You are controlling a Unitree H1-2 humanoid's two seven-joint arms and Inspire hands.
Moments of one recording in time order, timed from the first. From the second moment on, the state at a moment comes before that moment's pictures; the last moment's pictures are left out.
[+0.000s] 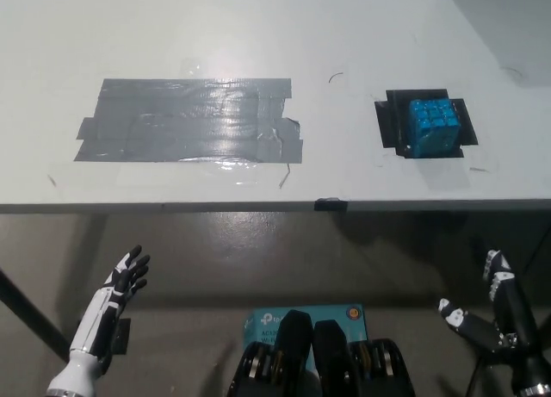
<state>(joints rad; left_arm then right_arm) -0.07 0.24 0.00 0.25 -0.01 -0.24 -0.12 -0.04 -0.12 -0.03 0.10 -0.07 -0.30 0.01</state>
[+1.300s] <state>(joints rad) -0.09 0.24 0.00 0.24 -0.01 -0.24 -0.12 -0.74 -0.08 -0.15 0.65 -0.18 -0.02 -0.13</state>
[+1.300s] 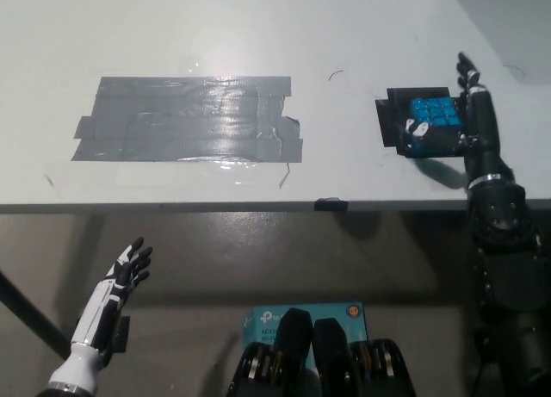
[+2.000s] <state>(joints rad) -0.12 0.24 0.00 0.24 -0.01 -0.24 -0.12 -0.85 -0.11 -0.15 0.97 -0.12 -0.11 -0.19</state>
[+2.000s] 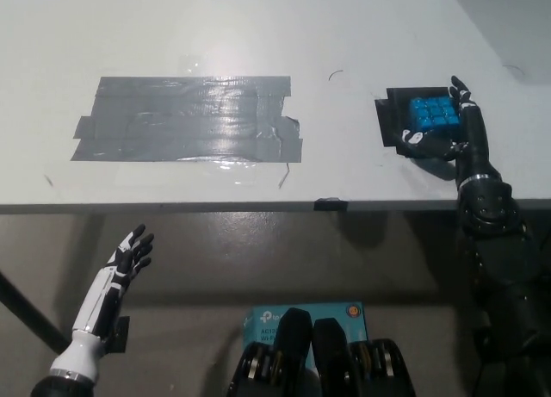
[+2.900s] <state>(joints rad) -0.14 0.24 0.00 0.24 -0.01 -0.24 -0.12 -1.00 -0.14 0.21 1.31 -0.29 -0.10 -0.47</state>
